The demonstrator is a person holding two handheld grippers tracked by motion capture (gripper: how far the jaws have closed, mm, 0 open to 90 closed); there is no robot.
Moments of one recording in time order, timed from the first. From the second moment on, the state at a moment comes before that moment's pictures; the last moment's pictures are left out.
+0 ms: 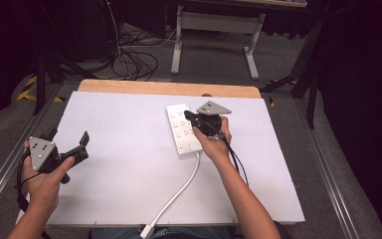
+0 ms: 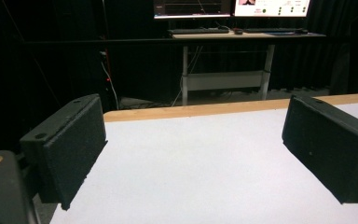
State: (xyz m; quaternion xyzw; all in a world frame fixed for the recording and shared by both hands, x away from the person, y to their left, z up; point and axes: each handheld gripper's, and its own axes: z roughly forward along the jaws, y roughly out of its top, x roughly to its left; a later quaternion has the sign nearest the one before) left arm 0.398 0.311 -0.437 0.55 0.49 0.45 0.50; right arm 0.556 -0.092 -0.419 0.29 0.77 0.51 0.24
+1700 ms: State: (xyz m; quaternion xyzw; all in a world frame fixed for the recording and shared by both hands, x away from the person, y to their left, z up) left arm 0.391 0.317 -0.437 0.55 0.49 0.46 0.49; right arm 0.599 -0.055 -0.436 0.31 0.79 0.49 0.22
